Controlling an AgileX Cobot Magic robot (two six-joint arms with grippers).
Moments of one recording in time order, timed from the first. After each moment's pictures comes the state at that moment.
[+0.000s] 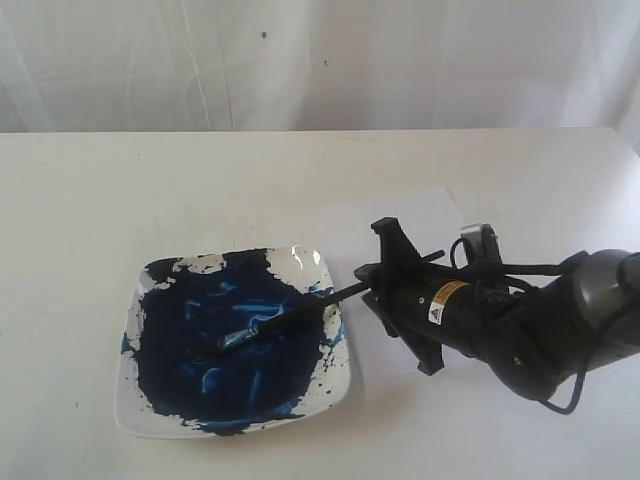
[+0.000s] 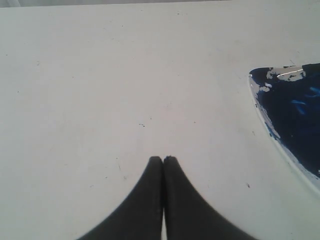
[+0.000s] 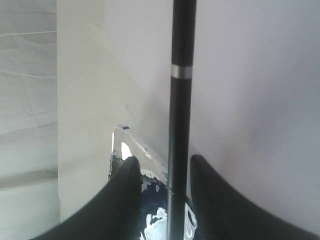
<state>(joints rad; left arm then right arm) 0.03 0.00 0.02 -0.13 0.40 0.13 0.66 1.90 -0.65 -0.09 -0.64 1.57</state>
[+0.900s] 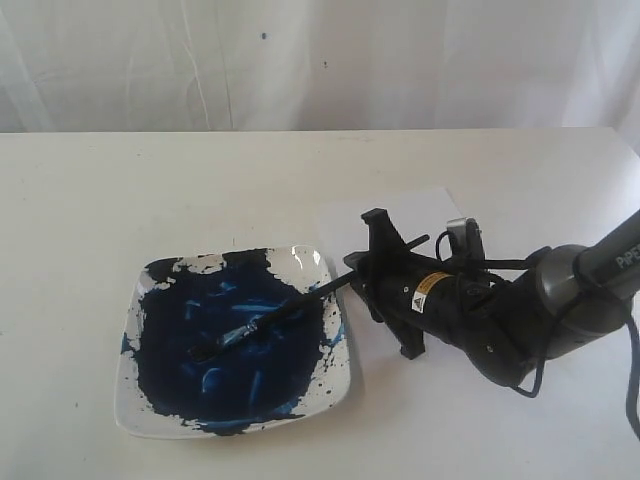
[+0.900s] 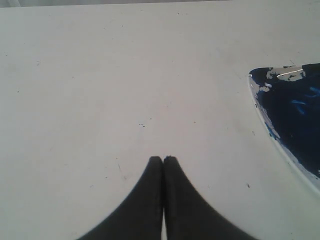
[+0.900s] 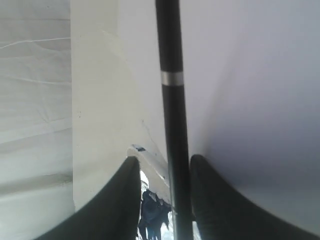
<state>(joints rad) 0.03 0.00 0.02 -0.13 0.40 0.13 0.66 2.00 -0.73 -0.08 -0.71 1.58</state>
